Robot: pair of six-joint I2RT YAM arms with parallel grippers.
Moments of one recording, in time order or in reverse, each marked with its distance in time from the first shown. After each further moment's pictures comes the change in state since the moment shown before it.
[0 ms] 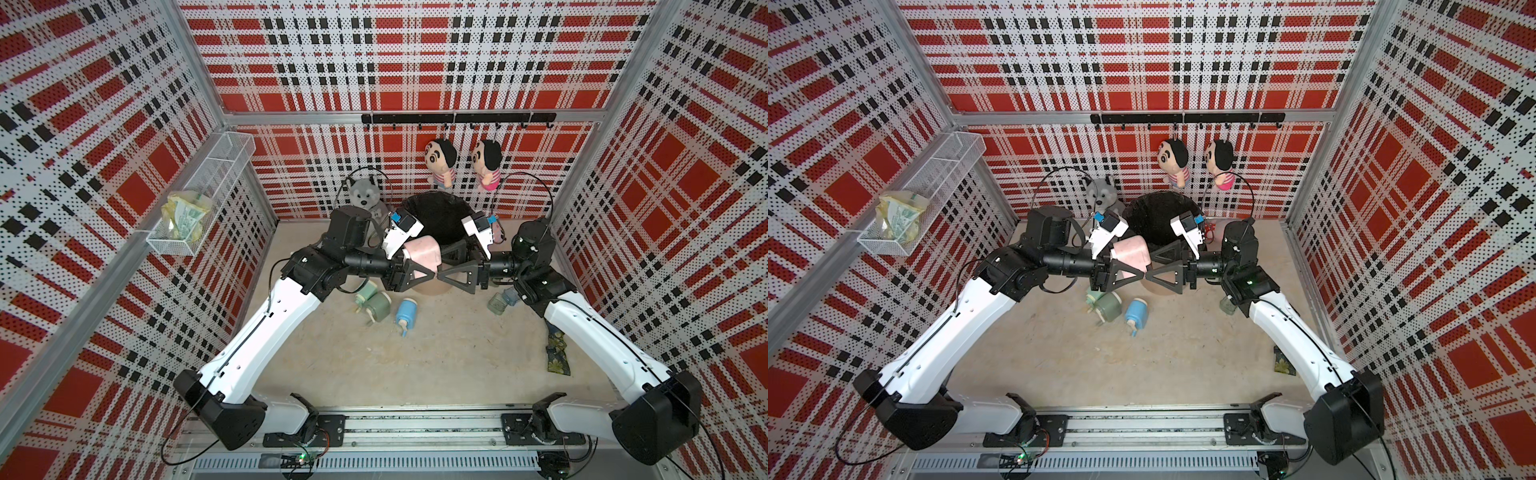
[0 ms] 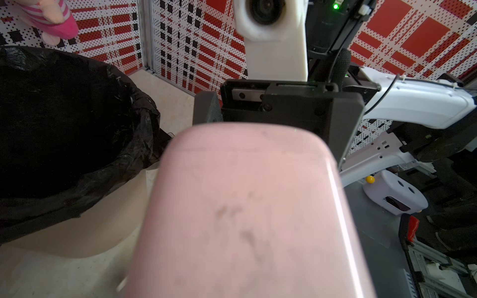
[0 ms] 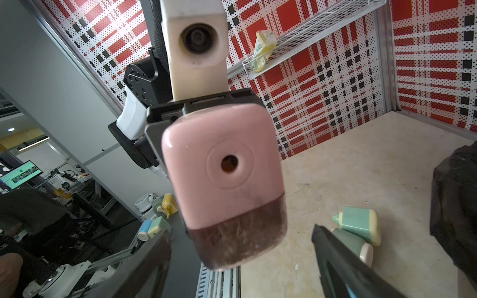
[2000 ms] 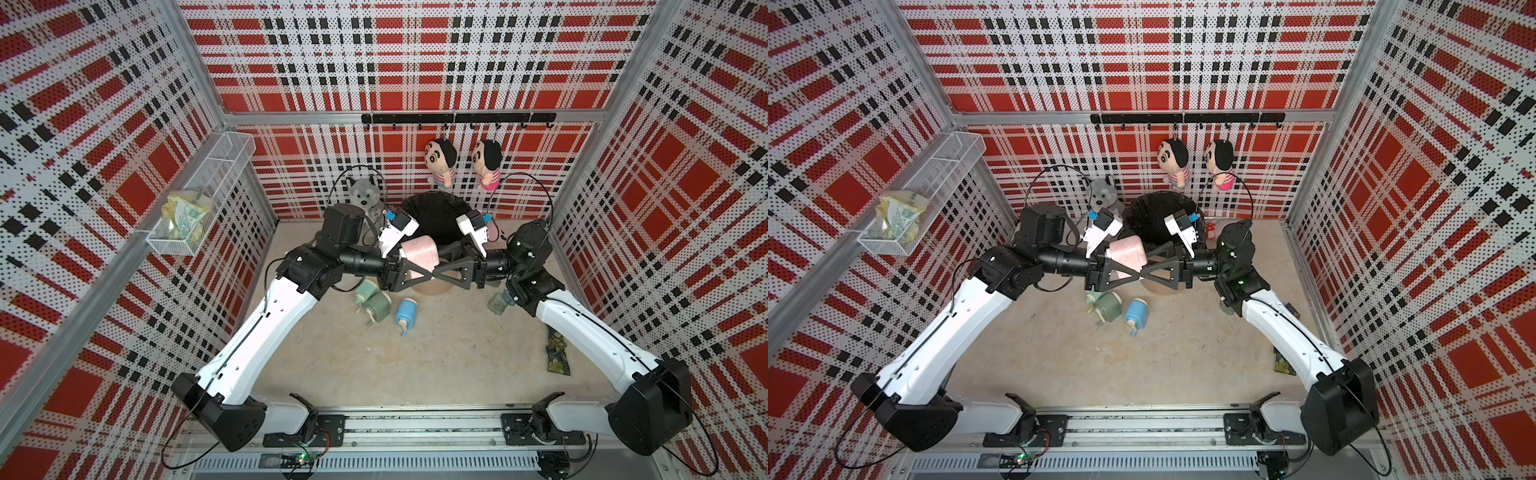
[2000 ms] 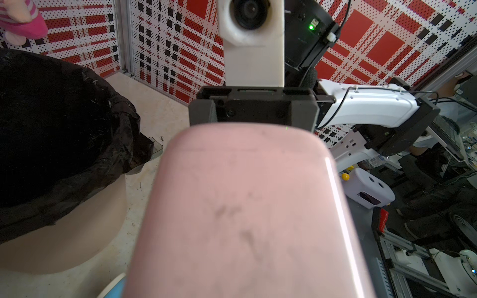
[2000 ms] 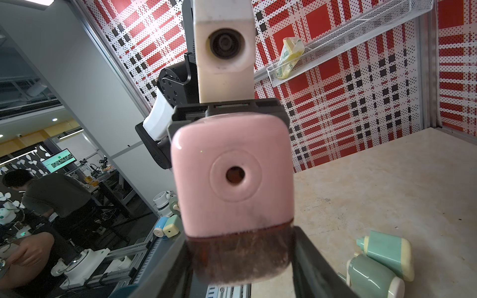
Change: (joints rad) left arm 0.031 -0.008 0.000 0.002 0.121 -0.010; right arm 0.029 0.047 -0.020 0.278 -0.072 0.185
